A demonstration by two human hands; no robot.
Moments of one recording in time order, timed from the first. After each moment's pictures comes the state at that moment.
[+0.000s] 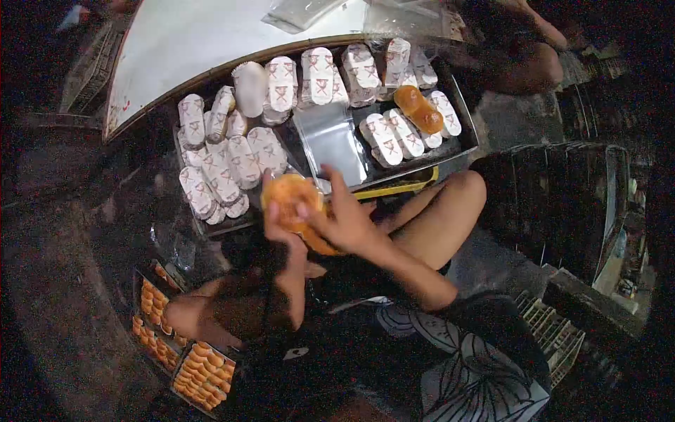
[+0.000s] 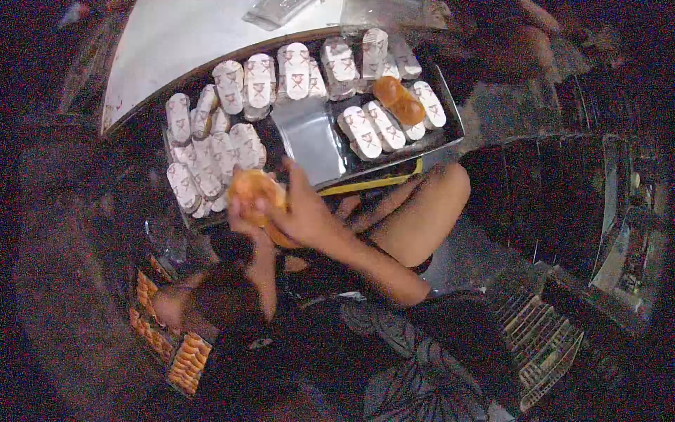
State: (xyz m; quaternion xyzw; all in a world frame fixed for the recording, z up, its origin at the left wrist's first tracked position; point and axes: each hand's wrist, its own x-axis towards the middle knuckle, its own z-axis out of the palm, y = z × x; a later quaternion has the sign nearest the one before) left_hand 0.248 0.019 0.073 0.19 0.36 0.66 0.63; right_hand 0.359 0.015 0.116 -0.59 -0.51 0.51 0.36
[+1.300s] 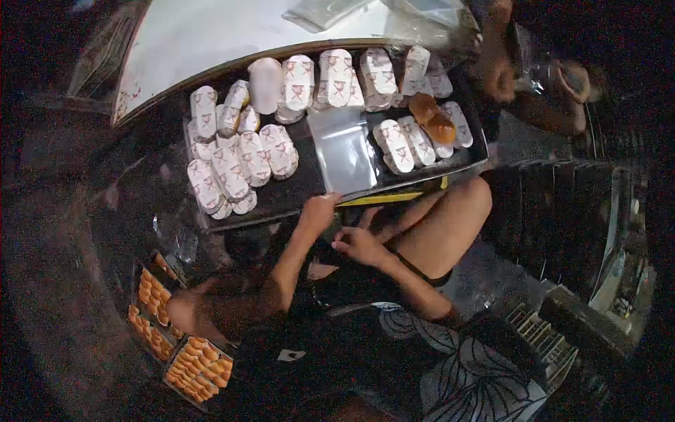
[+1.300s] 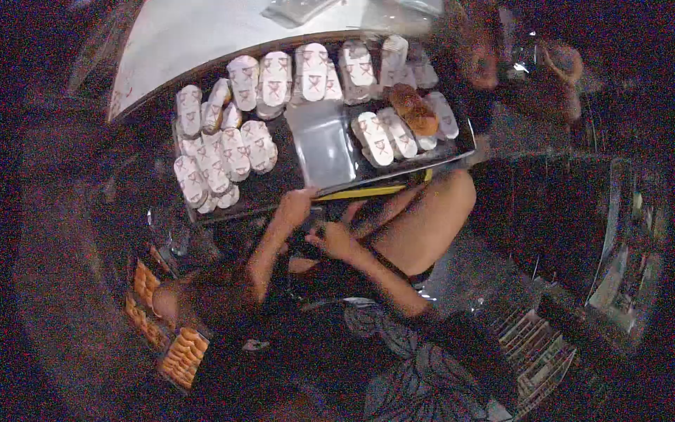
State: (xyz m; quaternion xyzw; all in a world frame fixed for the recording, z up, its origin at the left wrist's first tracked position) left_hand 0.239 0.031 -0.055 0.81 0.49 0.04 0.32; right_hand 0.378 -0.043 0.016 -0.55 -0.58 0.60 0.09
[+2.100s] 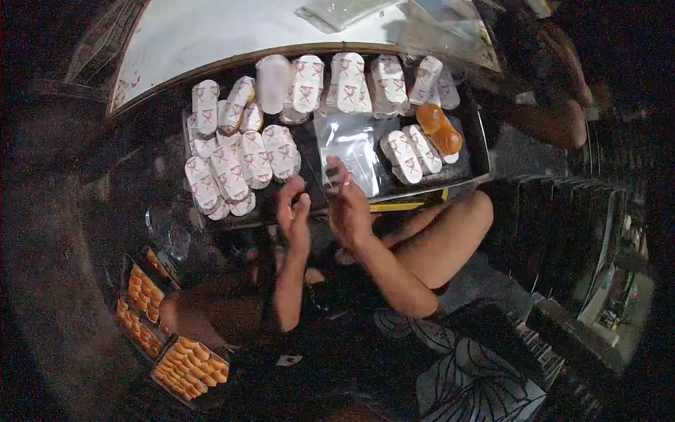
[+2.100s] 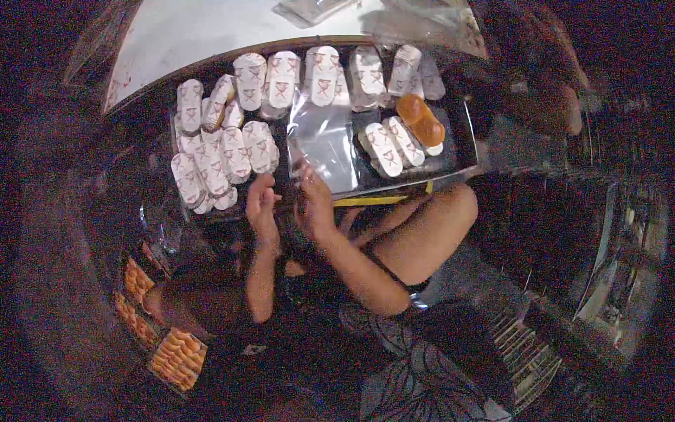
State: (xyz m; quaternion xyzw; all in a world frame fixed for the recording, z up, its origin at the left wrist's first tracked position) left_hand 0.234 0.033 0.036 0.35 0.55 0.58 0.49; right_hand 0.332 0.044 0.061 -0.39 -0.07 0.73 0.56
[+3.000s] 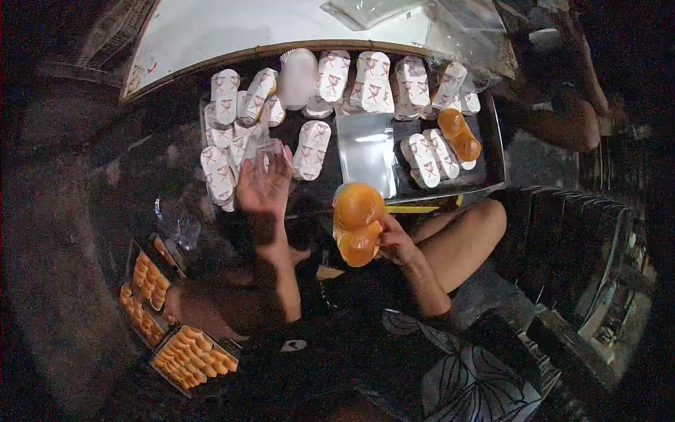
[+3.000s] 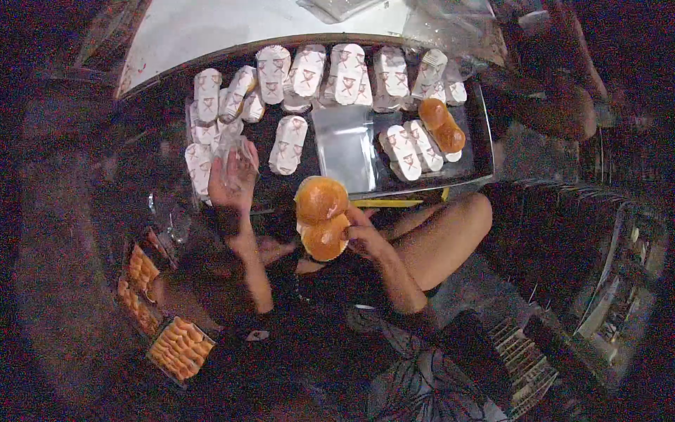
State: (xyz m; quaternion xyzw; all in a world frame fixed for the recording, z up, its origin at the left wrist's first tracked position) left_hand 0.156 0.101 0.070 -0.22 0.19 0.68 0.68; right_hand 0.388 -0.004 0.034 -0.29 -0.22 0.84 0.40
